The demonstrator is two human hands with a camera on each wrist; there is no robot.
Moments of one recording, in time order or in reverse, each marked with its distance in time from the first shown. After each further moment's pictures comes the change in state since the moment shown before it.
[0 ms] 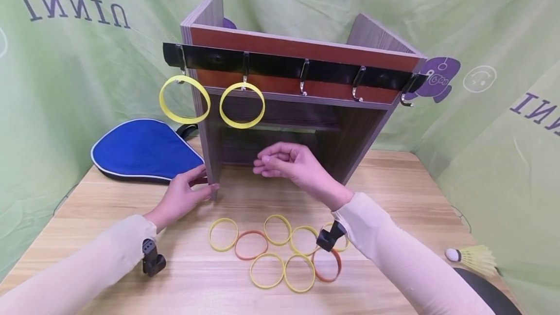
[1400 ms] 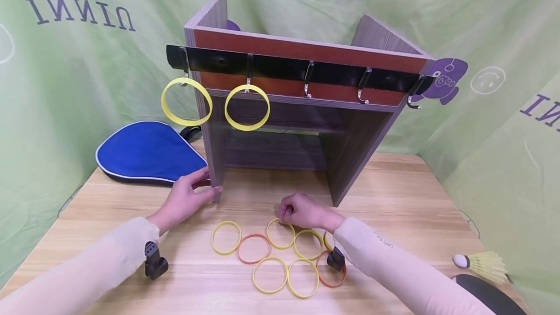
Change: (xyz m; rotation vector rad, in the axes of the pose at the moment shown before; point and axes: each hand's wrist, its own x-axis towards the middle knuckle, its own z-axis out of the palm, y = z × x) left_hand 0.002 -0.008 0.002 0.000 0.019 0.012; right_hand -0.017 0.108 -0.020 -0.786 -0.234 0.075
